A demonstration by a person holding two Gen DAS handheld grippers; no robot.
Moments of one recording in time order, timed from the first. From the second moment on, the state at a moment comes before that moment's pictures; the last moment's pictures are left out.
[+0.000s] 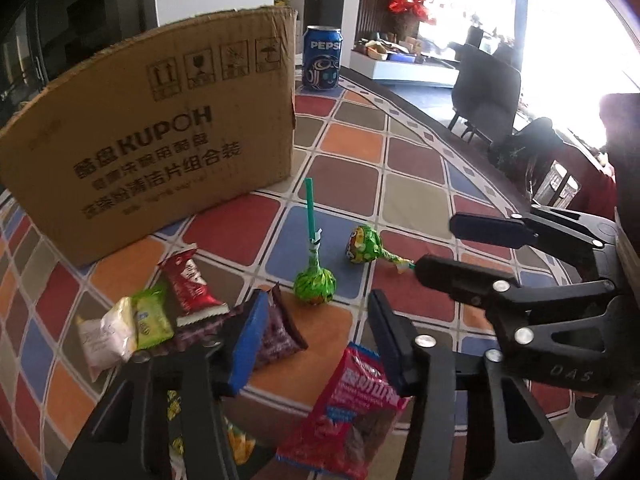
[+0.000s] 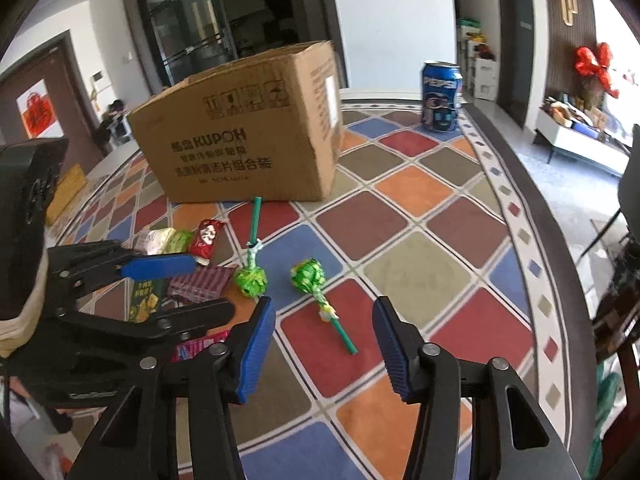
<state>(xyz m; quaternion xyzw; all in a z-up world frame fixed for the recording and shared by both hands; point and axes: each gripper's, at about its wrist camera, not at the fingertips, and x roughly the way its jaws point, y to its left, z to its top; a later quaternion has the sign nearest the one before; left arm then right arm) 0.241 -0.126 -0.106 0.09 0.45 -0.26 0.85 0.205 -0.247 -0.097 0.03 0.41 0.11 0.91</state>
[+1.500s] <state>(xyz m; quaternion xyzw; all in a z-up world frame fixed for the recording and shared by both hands) 0.258 -0.104 -0.098 0.05 0.46 -0.22 0.86 0.249 -0.231 -0.113 0.05 0.43 0.14 0.89</state>
